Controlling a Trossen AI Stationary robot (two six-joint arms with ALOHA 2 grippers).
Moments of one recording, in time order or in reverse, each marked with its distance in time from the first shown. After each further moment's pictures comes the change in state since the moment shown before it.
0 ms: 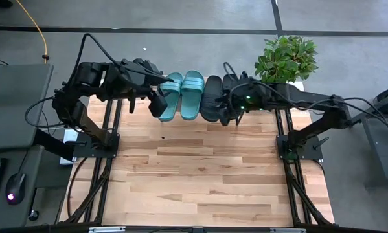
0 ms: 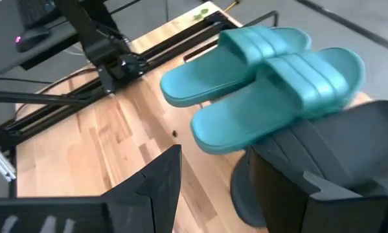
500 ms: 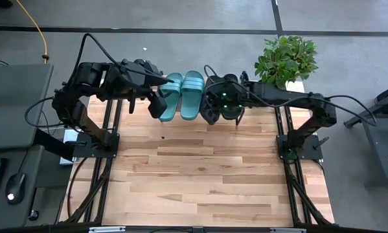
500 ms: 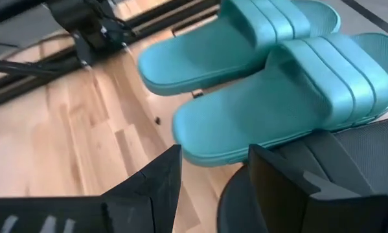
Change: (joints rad) left arm 0.000 0.000 0.000 -0.005 0.024 0.007; right arm -0.085 0.177 0.000 0.081 -0.107 -0.126
